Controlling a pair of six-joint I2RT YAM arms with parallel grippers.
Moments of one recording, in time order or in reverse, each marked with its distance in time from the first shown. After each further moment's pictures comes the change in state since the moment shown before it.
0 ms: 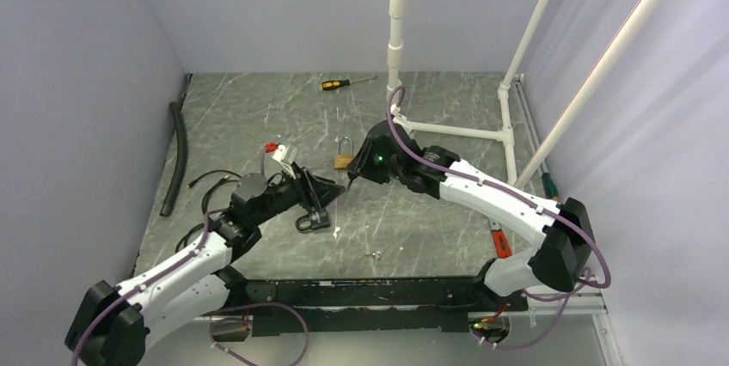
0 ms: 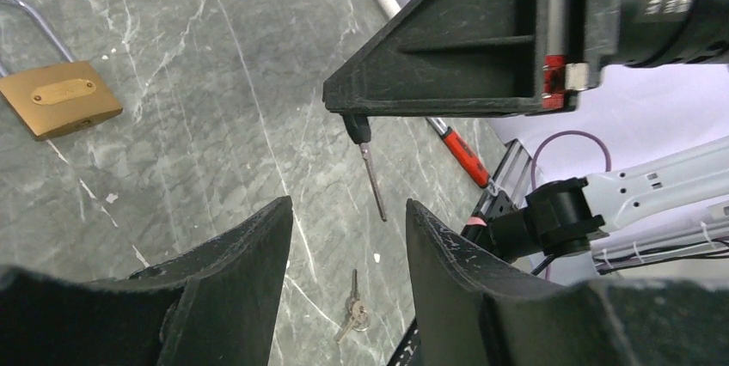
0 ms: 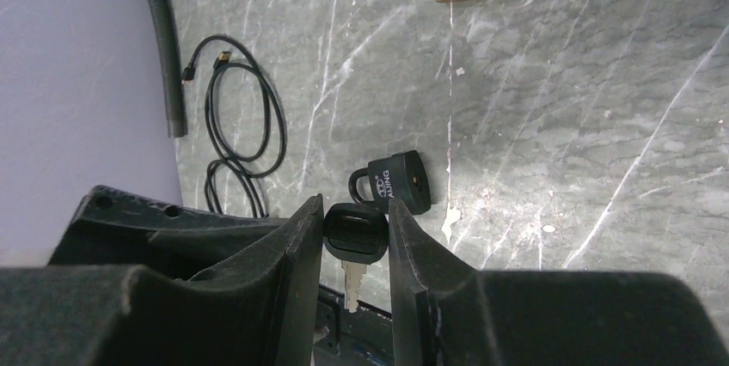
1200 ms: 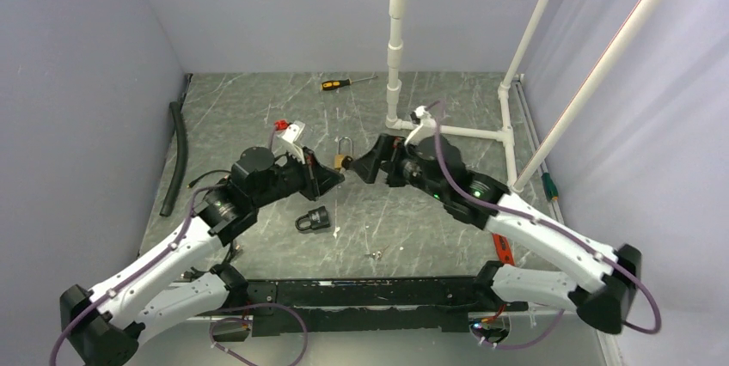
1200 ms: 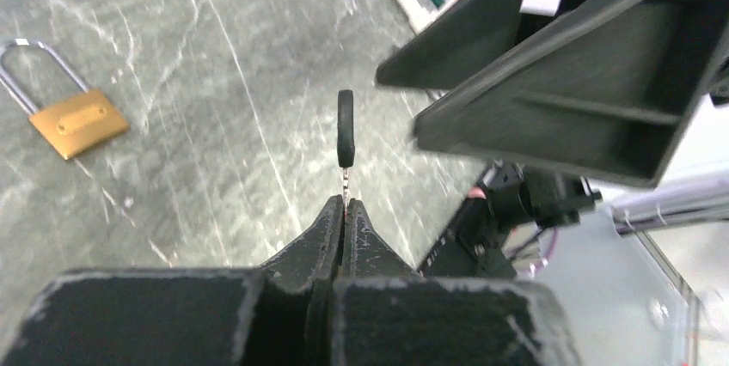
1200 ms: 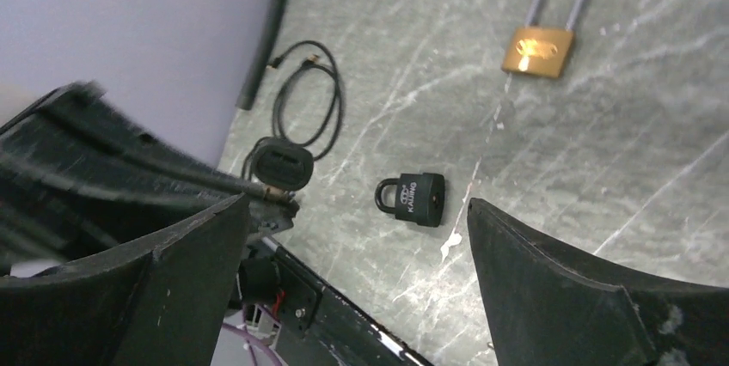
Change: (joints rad) left arm -0.110 0.055 0.357 -0.415 -0.088 0.136; right arm 0.002 -0.289 -0.192 0.200 -0.048 -0.232
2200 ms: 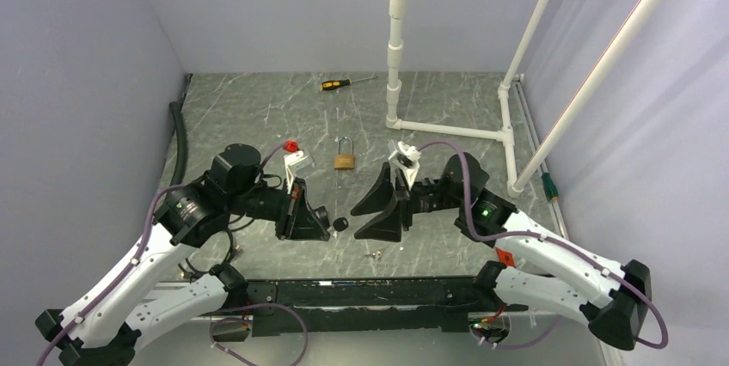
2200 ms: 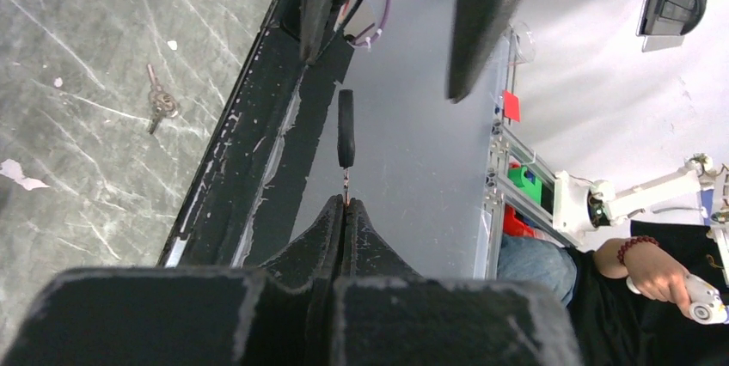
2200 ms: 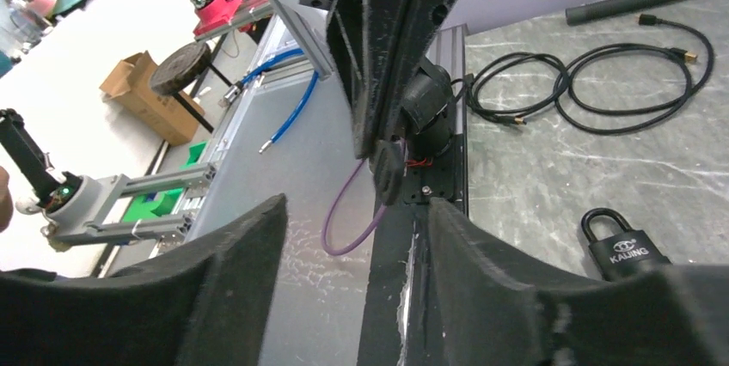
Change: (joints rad) left arm 0.000 -0.080 0.309 -0.730 0.560 0.128; right arm -0.008 -0.227 -0.252 0.485 -0.972 -0.386
